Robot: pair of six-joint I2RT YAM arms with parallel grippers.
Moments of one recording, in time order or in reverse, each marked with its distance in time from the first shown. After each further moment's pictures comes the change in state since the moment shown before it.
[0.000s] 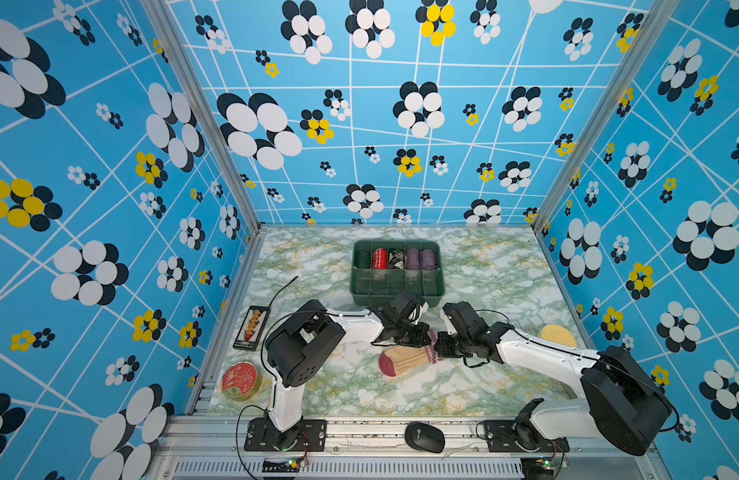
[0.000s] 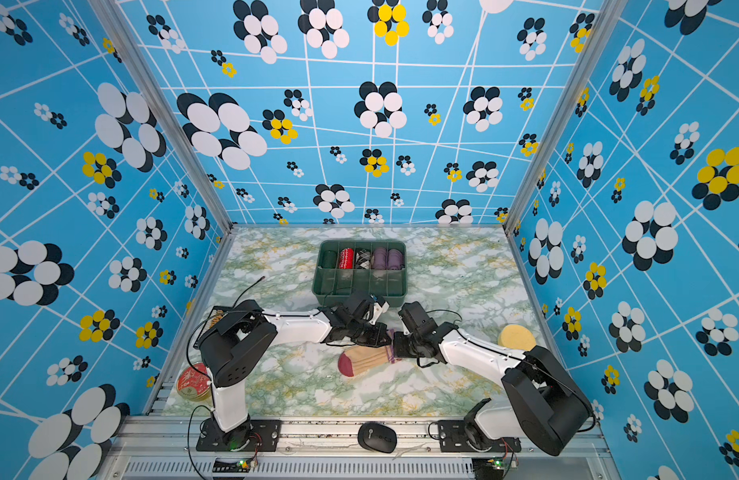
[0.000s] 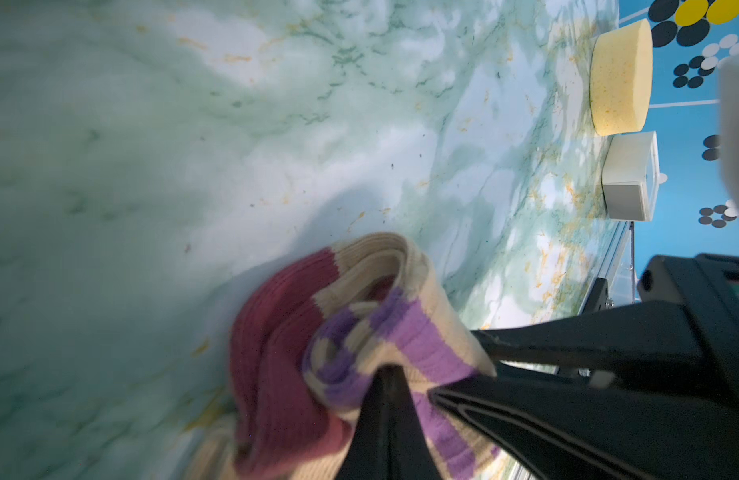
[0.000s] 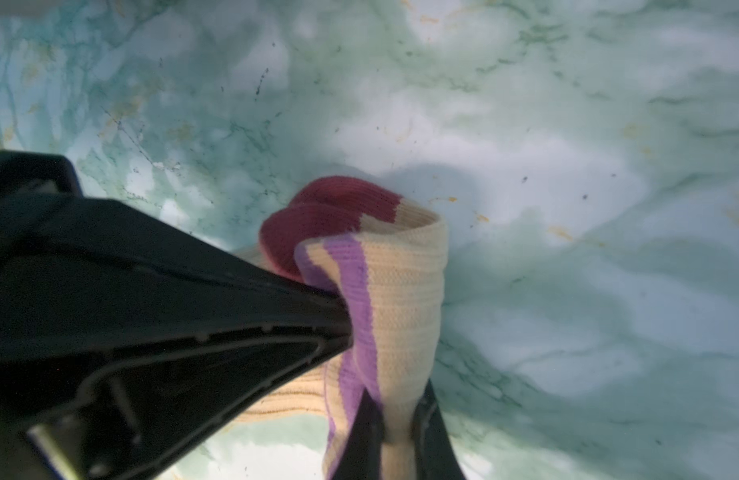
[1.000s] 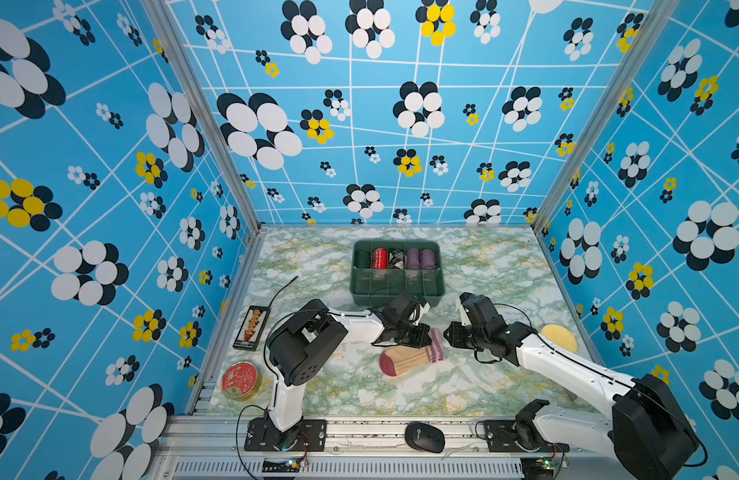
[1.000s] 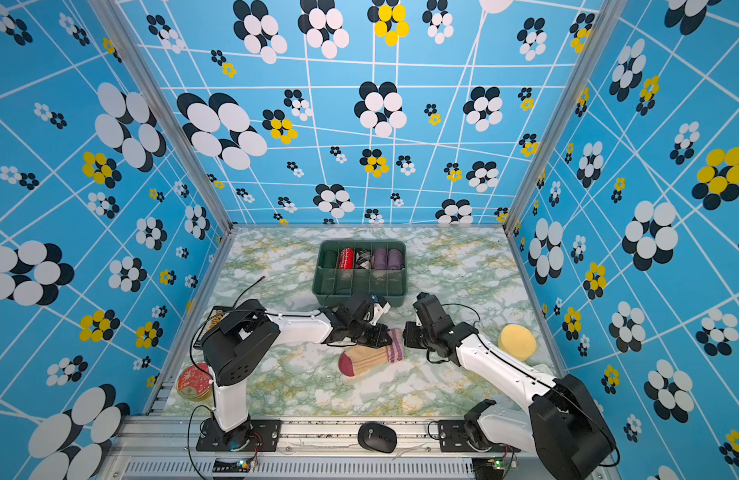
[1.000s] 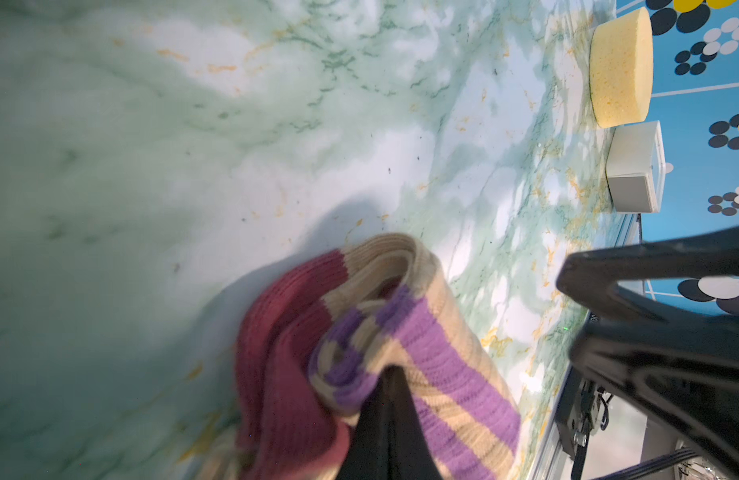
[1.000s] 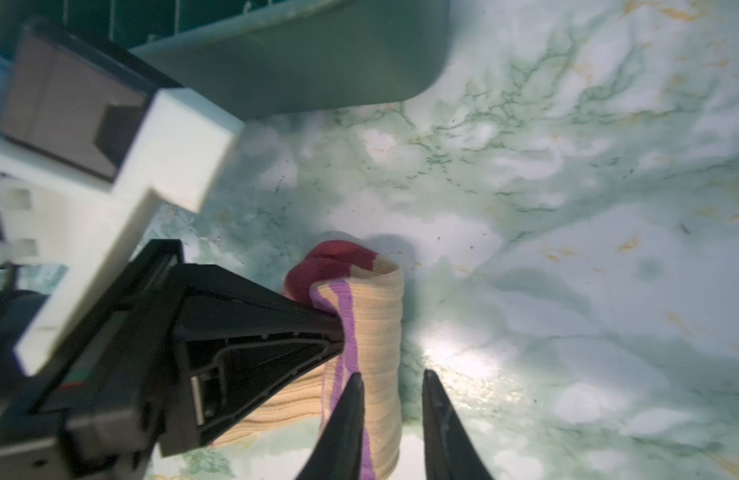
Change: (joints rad) left arm 0.001 0.018 -0.007 0.027 -0.001 0.045; right arm -0.095 -0.145 -0.002 -0.055 0.063 -0.005
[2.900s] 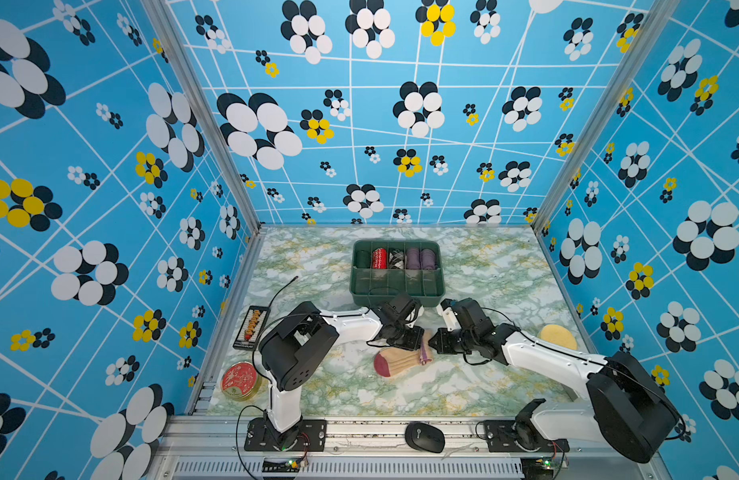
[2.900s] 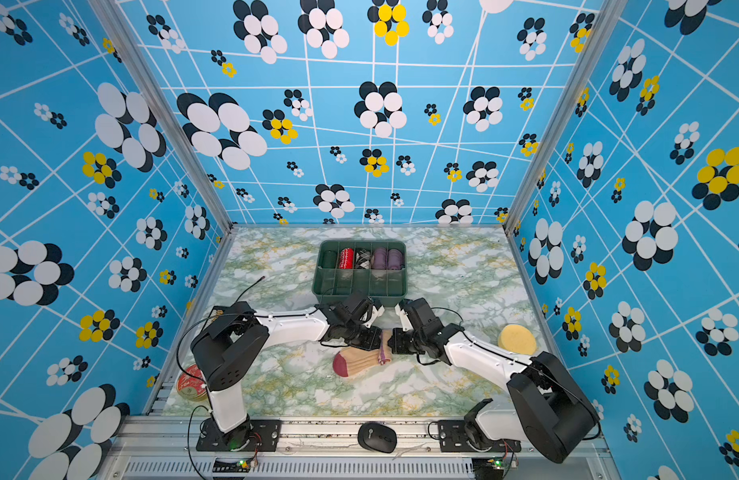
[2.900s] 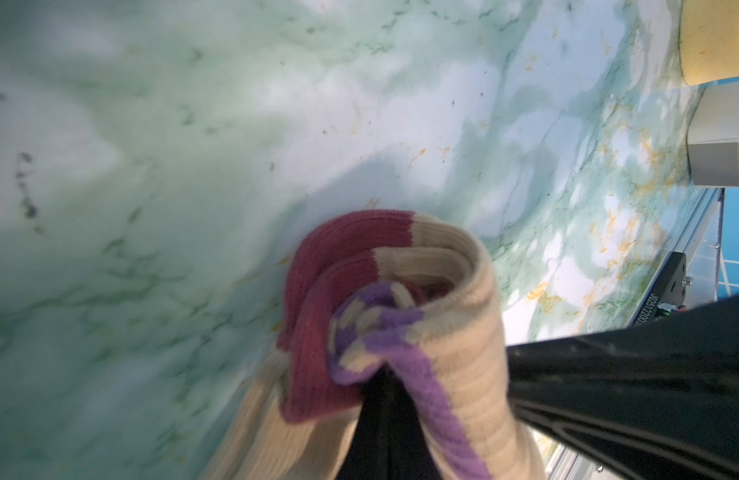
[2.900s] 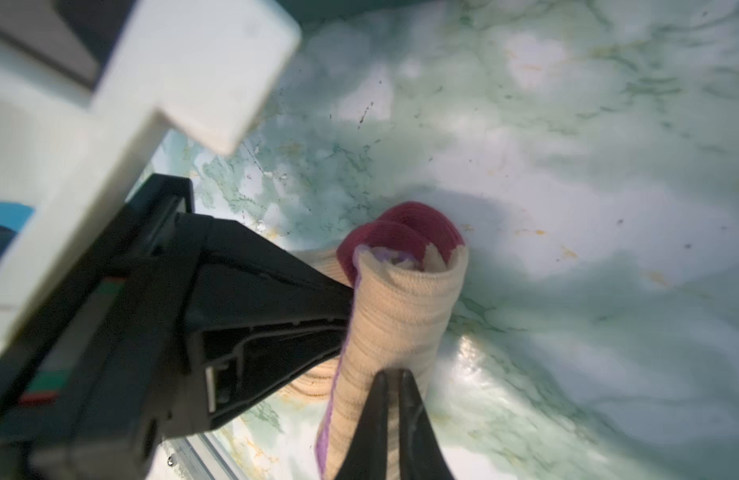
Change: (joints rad) left arm 0.000 -0.067 0.021 -0.252 -0.083 0.075; right arm 0.066 0.111 -0.026 0.178 -0.227 -0.018
